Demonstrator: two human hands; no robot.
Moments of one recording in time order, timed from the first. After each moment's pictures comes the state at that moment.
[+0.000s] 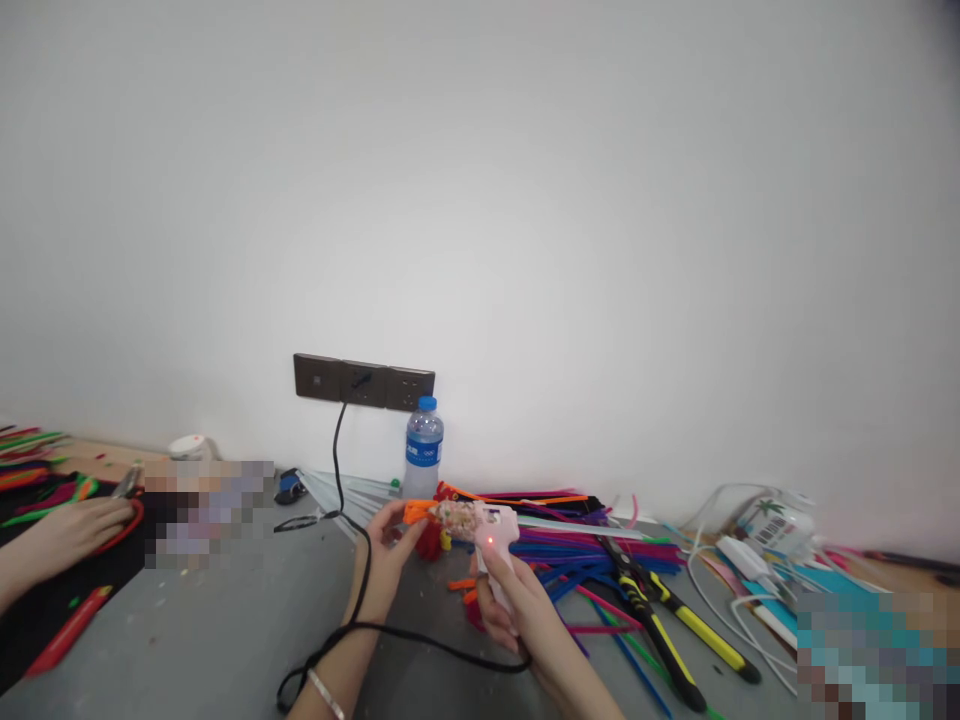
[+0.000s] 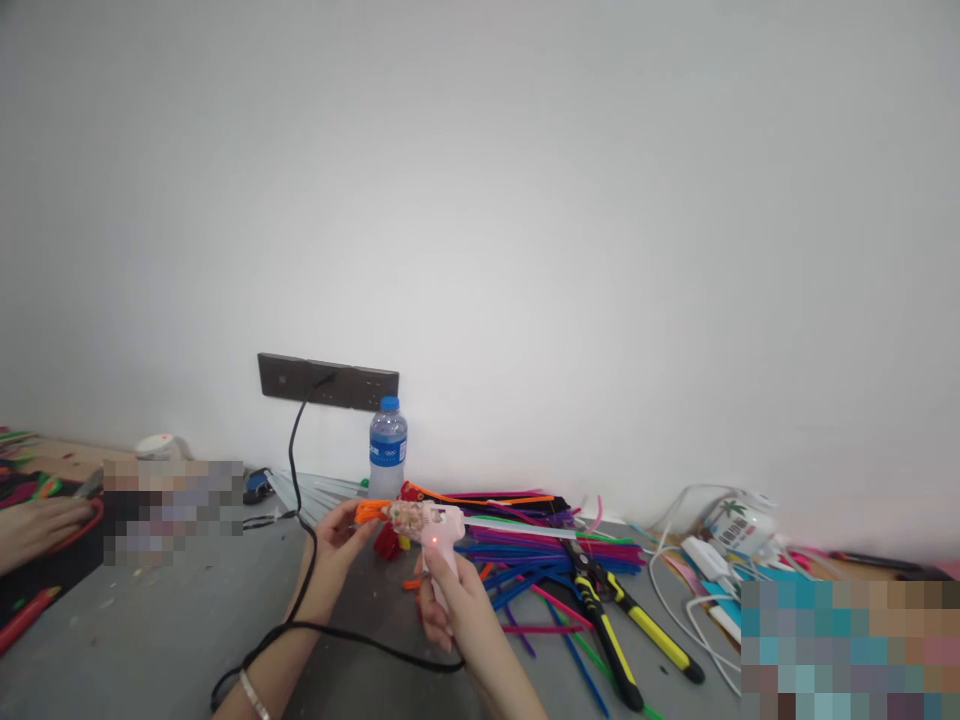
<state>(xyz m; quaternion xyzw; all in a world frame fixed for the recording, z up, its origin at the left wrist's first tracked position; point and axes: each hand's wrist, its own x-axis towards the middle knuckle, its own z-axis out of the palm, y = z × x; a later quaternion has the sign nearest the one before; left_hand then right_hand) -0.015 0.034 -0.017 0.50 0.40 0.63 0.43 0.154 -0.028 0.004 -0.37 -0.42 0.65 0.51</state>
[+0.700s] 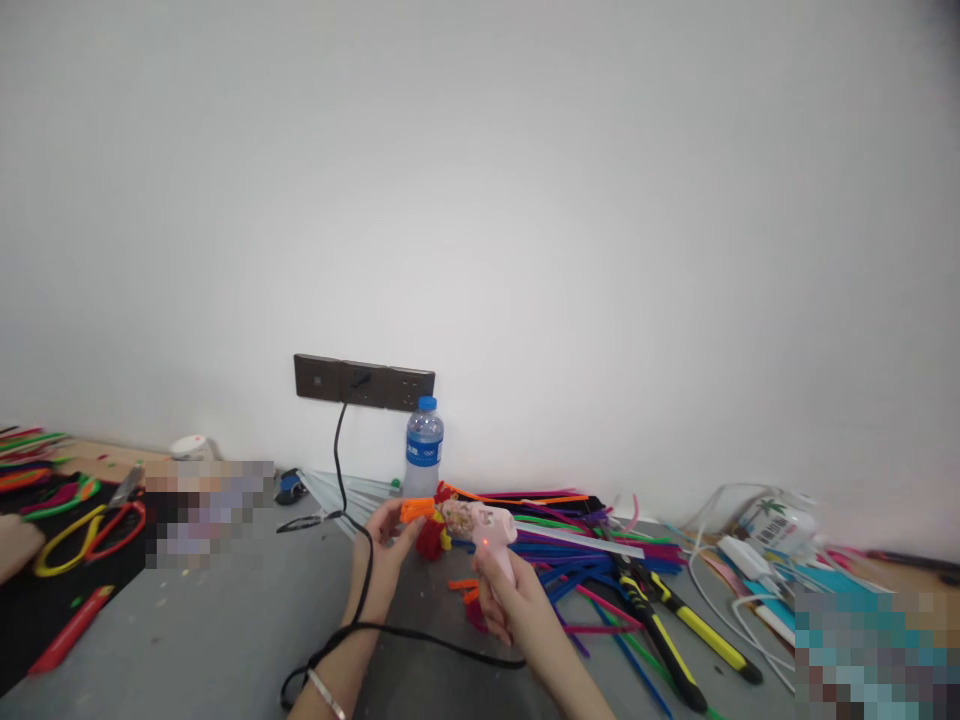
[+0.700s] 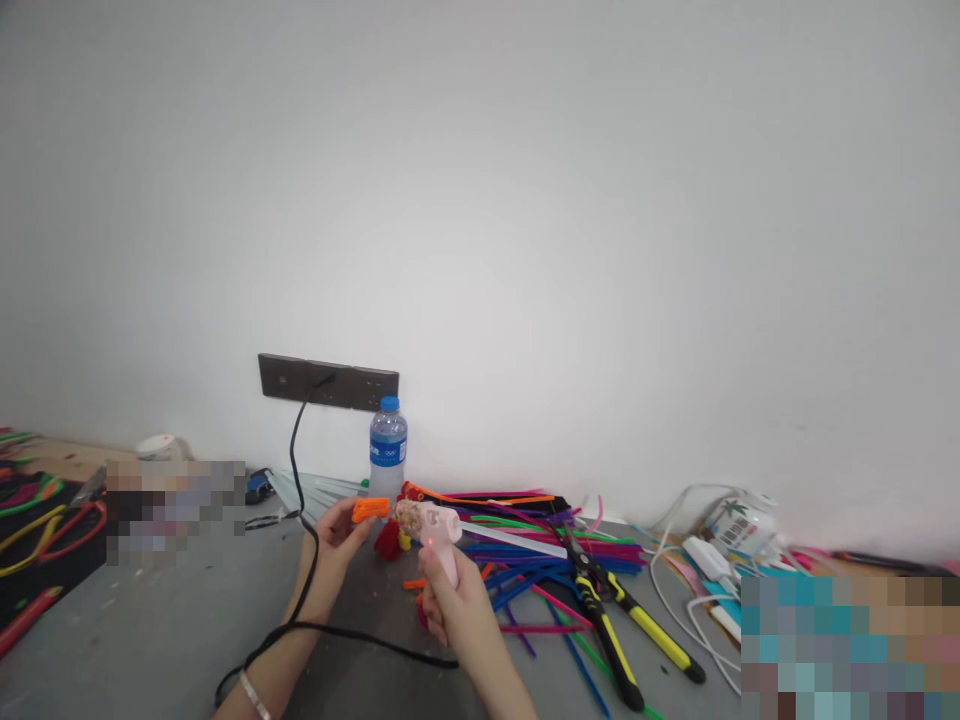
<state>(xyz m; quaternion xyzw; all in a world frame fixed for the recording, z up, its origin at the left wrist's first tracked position) -0.017 0.037 -0.019 0.50 0.40 0.63 0.43 0.152 -0.026 -0.010 -0.45 -0.44 0.55 0.54</state>
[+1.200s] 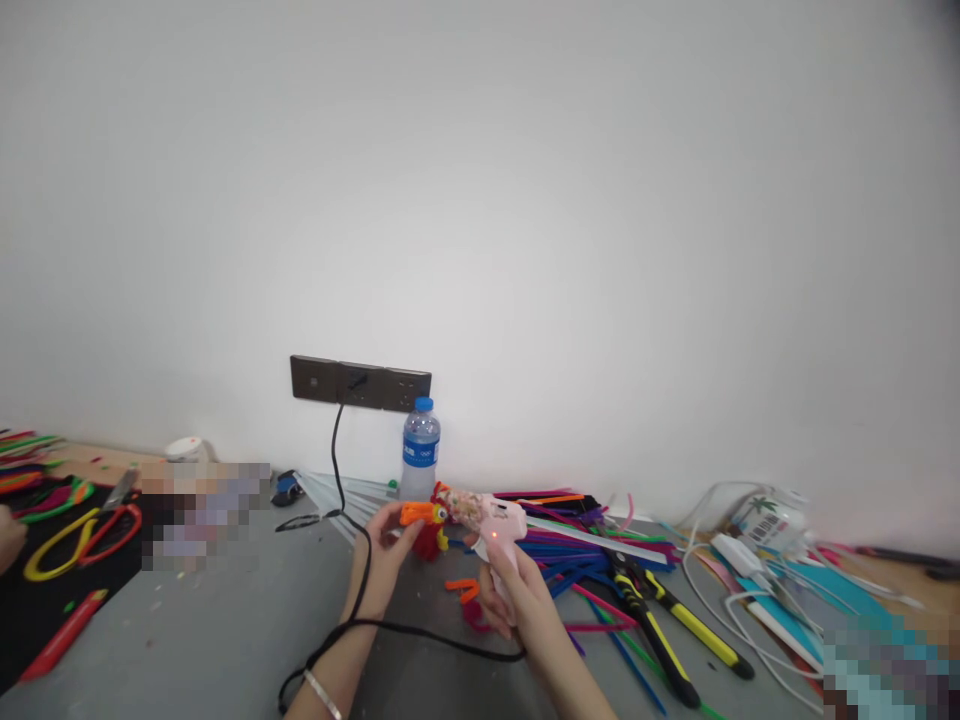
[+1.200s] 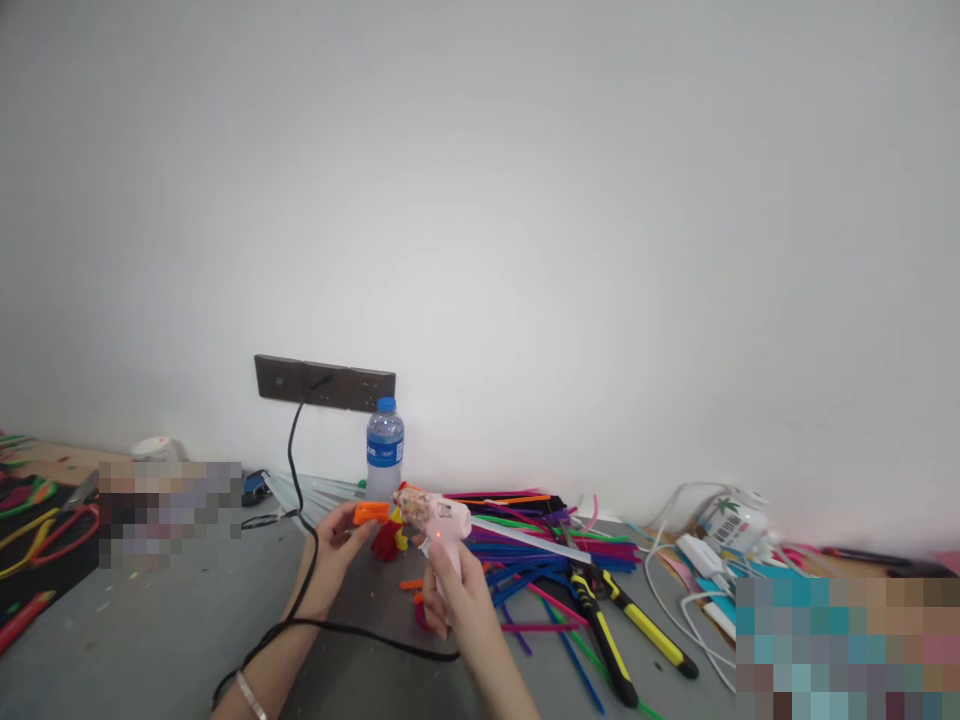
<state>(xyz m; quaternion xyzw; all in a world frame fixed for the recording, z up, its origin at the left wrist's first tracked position) -0.016 0.032 -0.011 0.51 0.42 0.61 0.43 0.157 -0.026 -0.003 -0.38 -0.44 0.58 0.57</state>
